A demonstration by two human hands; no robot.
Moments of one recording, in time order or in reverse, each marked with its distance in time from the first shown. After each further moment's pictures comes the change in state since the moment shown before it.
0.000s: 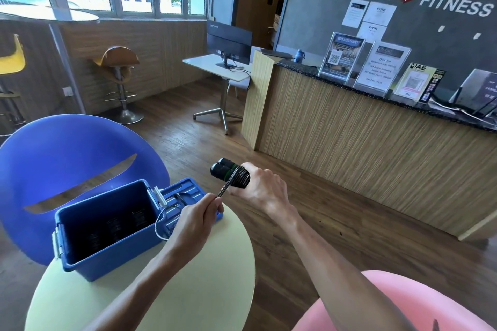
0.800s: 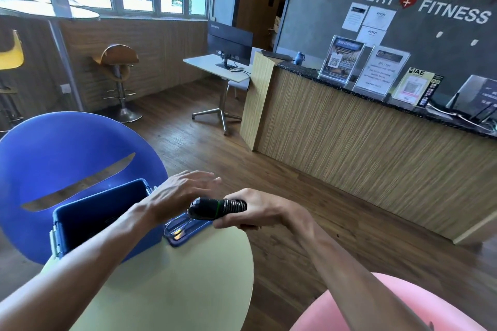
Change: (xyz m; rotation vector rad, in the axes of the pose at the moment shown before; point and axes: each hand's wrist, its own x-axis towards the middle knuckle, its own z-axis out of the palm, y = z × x) left_hand 0.069 -0.025 -0.068 0.703 -0.365 0.709; right_hand -0.019 -0.011 -0.023 0.491 -0.777 -0.213
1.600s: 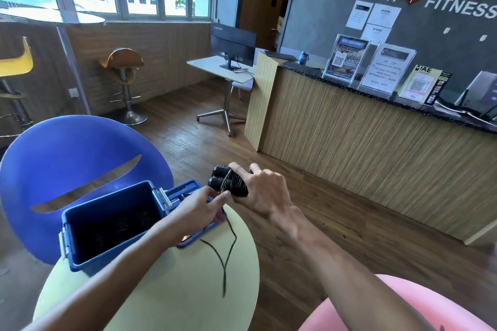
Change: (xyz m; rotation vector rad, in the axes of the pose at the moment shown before) left_hand 0.018 0.071 -0.009 -0.847 -0.051 -1.033; right_hand 0.038 0.030 0.002 -0.957 0.786 -0.005
